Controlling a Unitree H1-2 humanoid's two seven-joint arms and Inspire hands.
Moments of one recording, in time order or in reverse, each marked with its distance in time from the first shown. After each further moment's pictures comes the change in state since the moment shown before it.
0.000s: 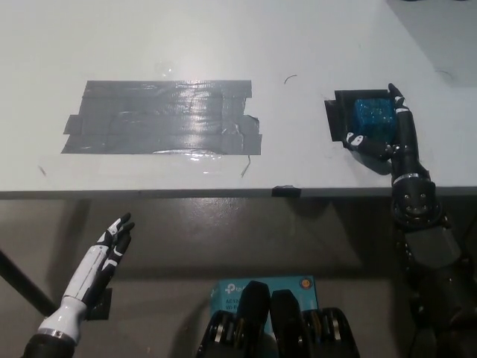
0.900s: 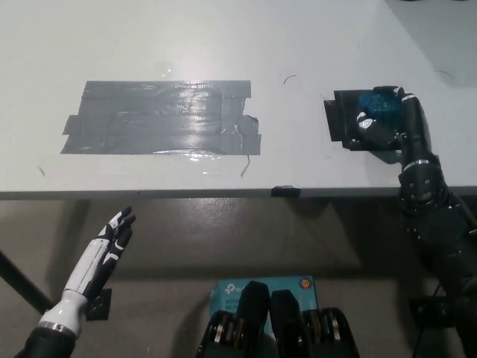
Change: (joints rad) left_arm -0.021 0.000 0.000 -0.002 0.003 0.001 0.000; right_arm -0.118 -0.073 0.180 0.268 -0.054 -0.073 -0.099
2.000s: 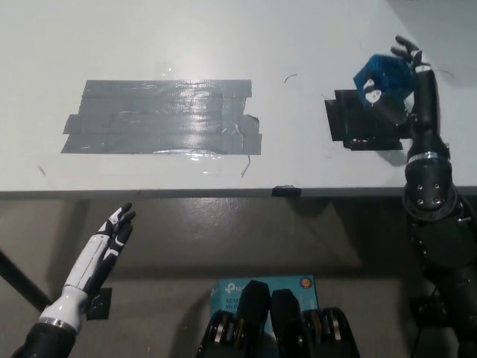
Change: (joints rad) left_arm -0.012 0.001 0.000 0.007 0.003 0.002 0.000; right_arm 0.163 0.010 -0.040 -0.562 0.009 -0.004 -0.033
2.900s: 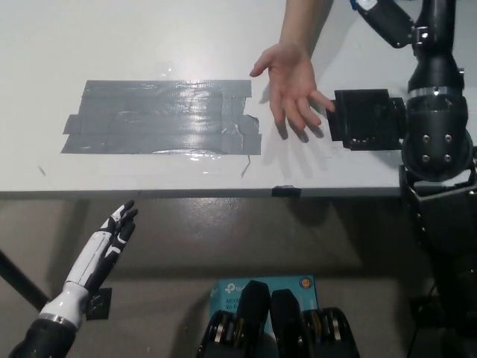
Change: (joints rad) left_arm -0.012 0.005 -0.001 -0.002 0.006 0.000 -0.021; right_arm -0.089 0.044 0.009 -0.440 -0.047 0.214 0.080
